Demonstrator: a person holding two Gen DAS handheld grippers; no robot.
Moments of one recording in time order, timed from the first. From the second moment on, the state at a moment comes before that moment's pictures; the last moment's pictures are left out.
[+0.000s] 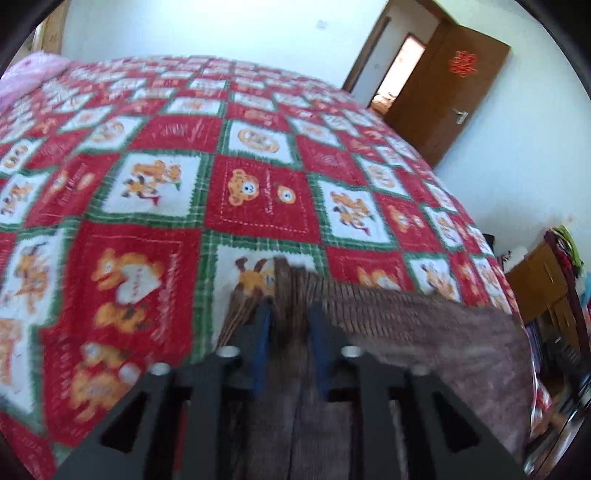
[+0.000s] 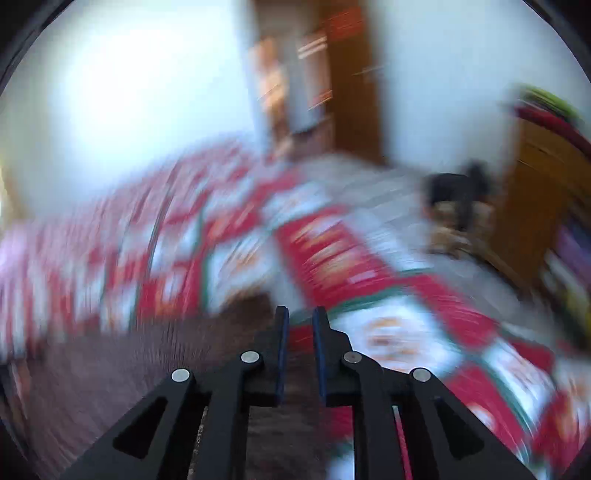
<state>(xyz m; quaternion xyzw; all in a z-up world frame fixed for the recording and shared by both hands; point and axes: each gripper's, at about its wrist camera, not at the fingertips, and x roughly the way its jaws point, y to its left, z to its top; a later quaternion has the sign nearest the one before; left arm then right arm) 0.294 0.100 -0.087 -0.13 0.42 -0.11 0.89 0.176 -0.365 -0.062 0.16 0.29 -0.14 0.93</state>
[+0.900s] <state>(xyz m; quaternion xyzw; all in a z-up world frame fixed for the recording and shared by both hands) 0.144 0.010 -0.099 0.03 0.42 -0.02 0.91 0.085 -0.287 -0.116 0.24 0.40 -0.03 0.89</state>
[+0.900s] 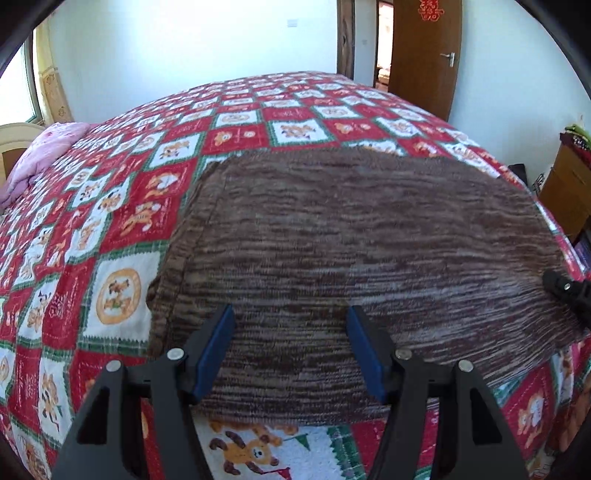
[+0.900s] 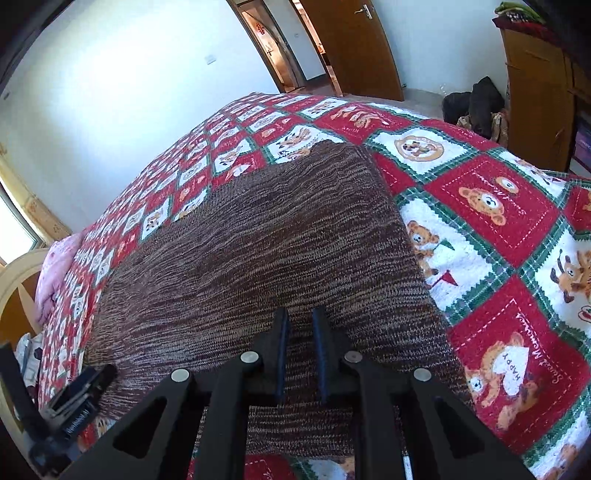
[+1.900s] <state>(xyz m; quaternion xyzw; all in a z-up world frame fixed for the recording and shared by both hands) 0.081 0.096 -0.113 -0.35 0.32 -0.02 0.88 0.083 -0.294 -0.116 0.27 0.37 -0.02 0.89</state>
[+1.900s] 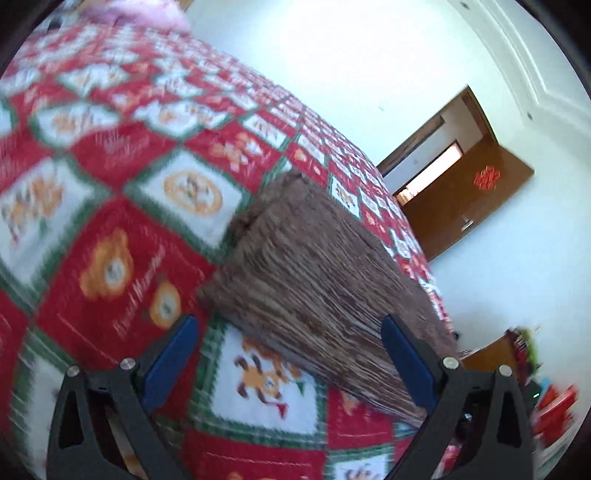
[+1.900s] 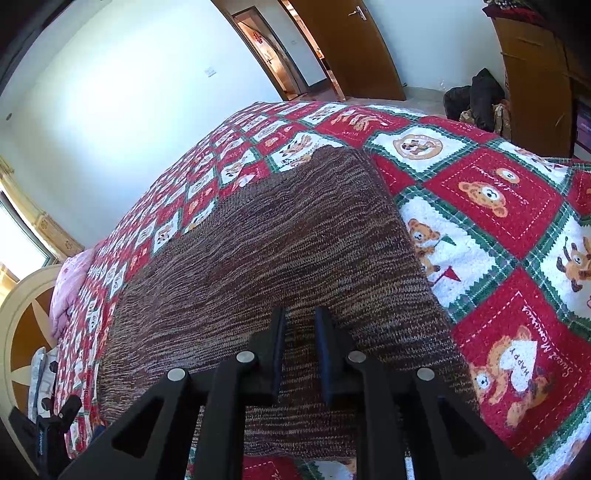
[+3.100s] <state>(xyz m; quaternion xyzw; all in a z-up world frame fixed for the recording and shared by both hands) 0.176 -0.014 -0.056 -0.03 0.35 -0.10 0.93 0.058 -0.336 -0.107 0.38 0.31 -0.04 0.87</state>
